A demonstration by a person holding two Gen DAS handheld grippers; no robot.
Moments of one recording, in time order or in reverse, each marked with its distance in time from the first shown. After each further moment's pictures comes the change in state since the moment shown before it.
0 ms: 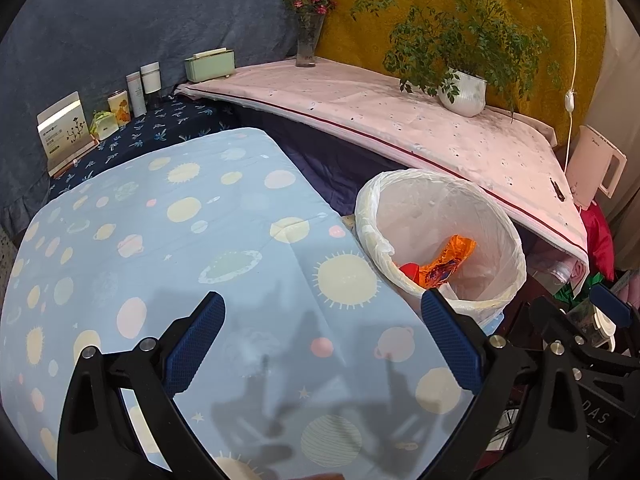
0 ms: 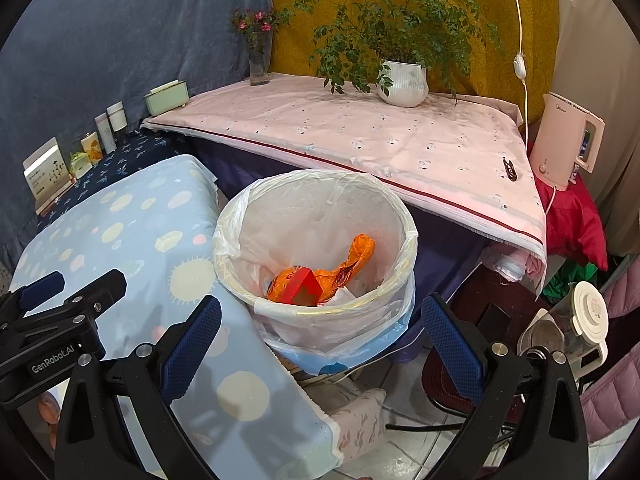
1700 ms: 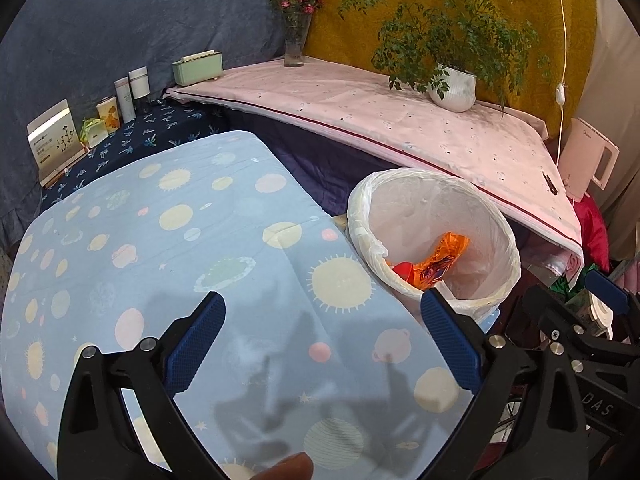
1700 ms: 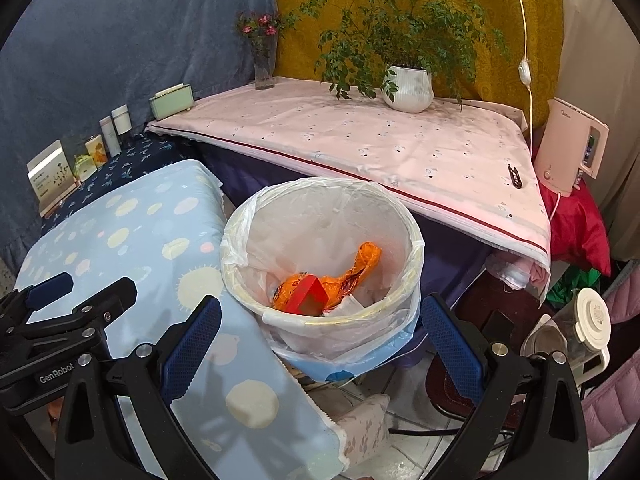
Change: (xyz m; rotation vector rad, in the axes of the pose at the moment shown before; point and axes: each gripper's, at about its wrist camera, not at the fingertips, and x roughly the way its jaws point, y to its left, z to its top) left arm 0.003 -0.003 0.007 0.035 0.010 -0.026; right arm 0.000 0.004 0.008 -0.007 -0.009 0.015
